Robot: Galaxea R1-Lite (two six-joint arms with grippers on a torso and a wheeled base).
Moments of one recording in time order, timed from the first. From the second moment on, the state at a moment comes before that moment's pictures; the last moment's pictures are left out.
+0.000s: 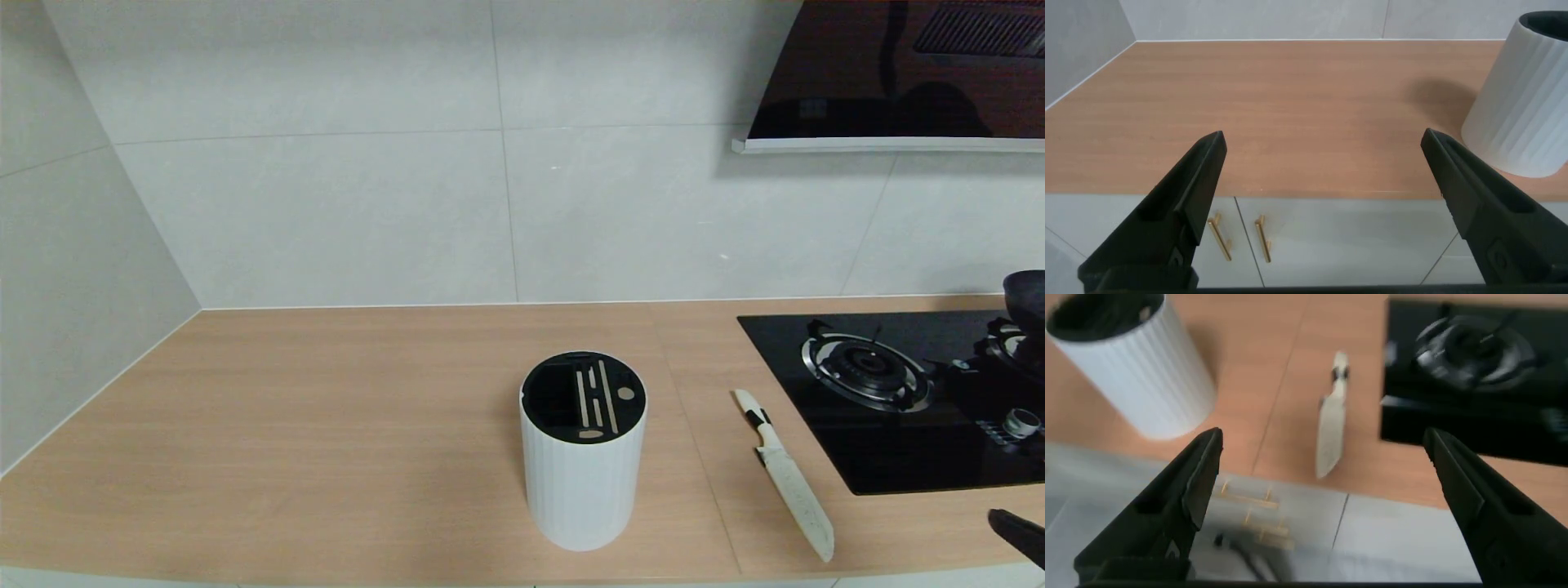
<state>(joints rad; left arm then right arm) 0.00 0.00 0.00 0.00 0.03 0.00 0.14 0.76 -0.37 -0.03 0.07 -0.02</state>
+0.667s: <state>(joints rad) 0.00 0.00 0.00 0.00 0.03 -0.01 0.19 1.41 -0.44 -0.49 0.03 -0.01</state>
